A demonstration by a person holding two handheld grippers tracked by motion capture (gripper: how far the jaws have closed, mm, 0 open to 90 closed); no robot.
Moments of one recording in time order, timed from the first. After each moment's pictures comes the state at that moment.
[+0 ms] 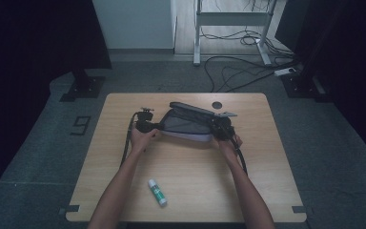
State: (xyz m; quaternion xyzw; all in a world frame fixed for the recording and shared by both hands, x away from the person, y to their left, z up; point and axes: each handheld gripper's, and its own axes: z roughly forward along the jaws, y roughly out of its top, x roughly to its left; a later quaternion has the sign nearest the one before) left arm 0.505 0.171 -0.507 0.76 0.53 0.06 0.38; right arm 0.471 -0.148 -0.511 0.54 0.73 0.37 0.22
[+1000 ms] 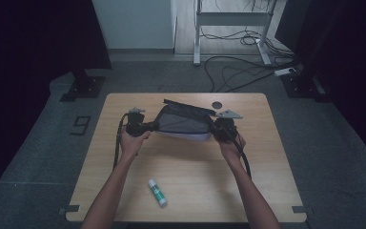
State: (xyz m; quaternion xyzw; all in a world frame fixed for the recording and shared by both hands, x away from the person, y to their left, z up) left arm 0.459 0.188 -0.466 0.76 0.49 0.09 0.42; right arm 0.427 -0.143 -0.458 0.49 0.72 0.43 0.25
